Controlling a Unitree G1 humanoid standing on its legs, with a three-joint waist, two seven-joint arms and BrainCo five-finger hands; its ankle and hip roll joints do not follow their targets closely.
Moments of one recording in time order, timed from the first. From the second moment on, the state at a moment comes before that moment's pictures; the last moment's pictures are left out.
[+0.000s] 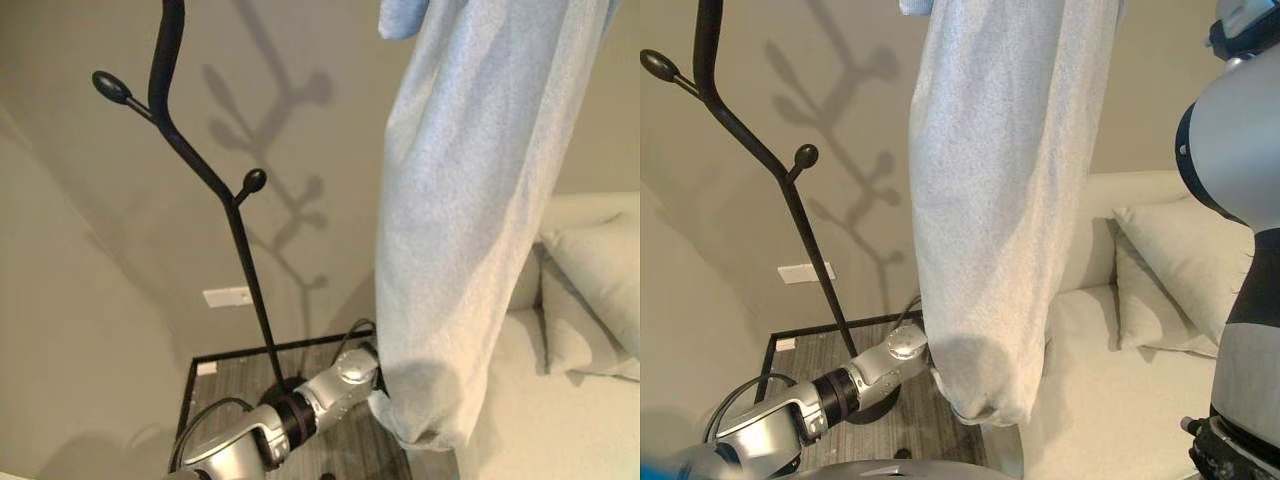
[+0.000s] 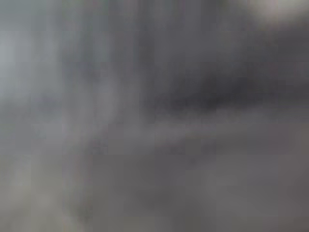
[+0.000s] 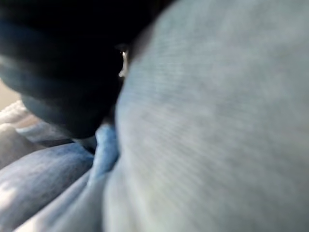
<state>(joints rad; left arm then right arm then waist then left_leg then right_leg) -0.49 0.18 -1.01 0.58 -0.70 -0.19 -0.09 -2.20 -0.65 1.18 1.26 0.24 -0.07 -0.47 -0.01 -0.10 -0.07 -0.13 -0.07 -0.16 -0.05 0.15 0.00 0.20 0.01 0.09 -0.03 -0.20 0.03</state>
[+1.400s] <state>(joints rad) 0.13 0.44 -0.03 -0.03 -0.71 -0.32 0.16 -1.90 -0.94 0.87 0.61 0.16 -0.16 -0.51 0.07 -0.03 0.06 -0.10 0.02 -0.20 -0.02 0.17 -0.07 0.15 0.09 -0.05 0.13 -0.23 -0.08</state>
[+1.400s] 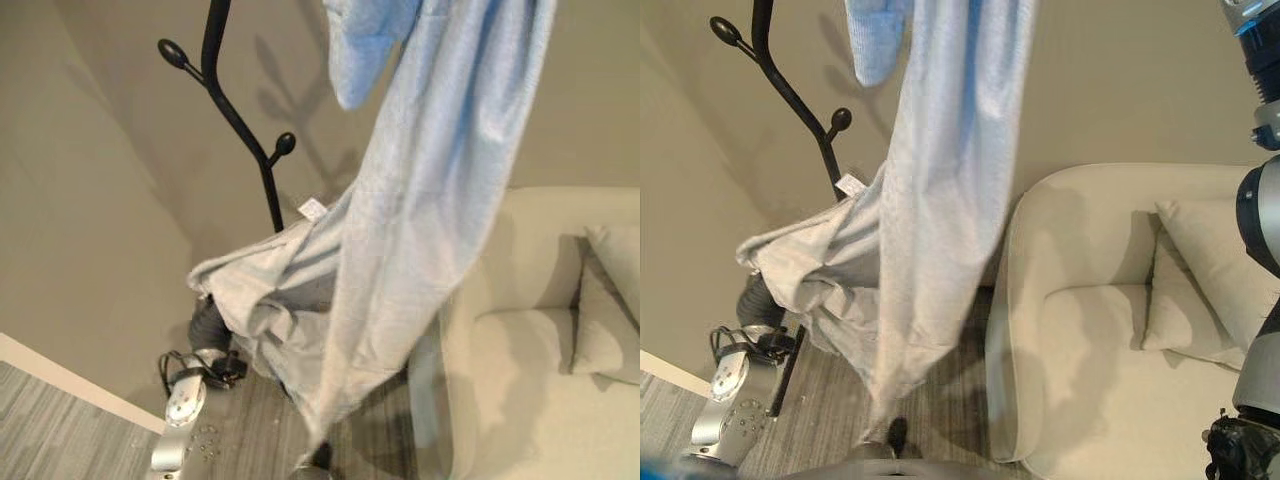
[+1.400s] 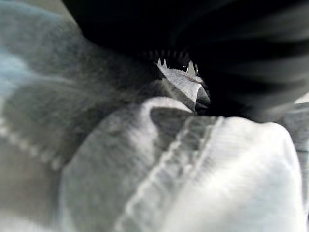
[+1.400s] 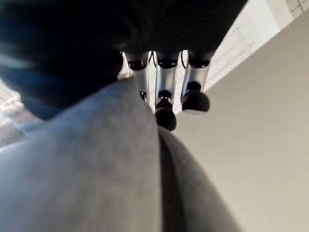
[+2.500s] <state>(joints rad) -0.47 0.87 -0.04 0.52 -0.13 -0.31 0.54 -1.70 -0.87 0.91 1.10 0.13 -0.11 -0.38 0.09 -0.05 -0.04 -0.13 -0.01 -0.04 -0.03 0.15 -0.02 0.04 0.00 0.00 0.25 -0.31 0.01</state>
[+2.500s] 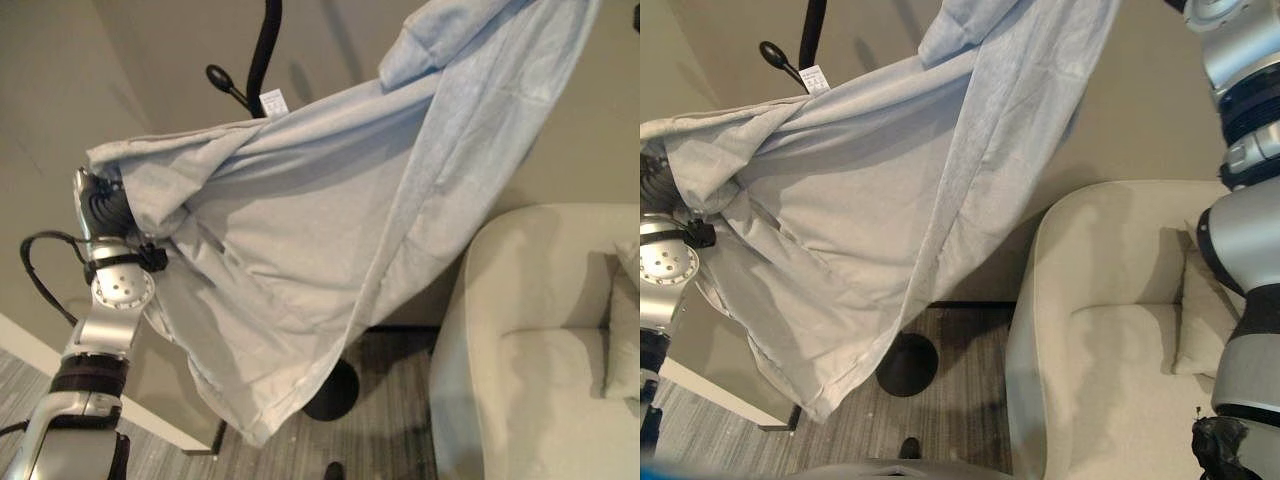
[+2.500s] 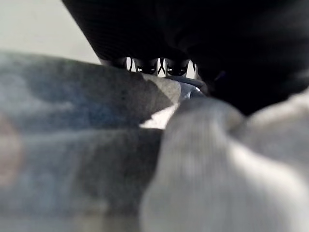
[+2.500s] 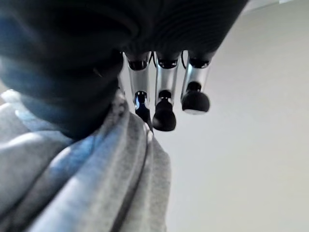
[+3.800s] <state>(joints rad) -0.78 0.77 -0.35 0.88 -0.11 -0.25 0.46 -1.54 -0.95 0.92 1.18 0.08 -0.08 -0.27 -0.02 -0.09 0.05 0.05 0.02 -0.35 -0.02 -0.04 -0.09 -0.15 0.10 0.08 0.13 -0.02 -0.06</state>
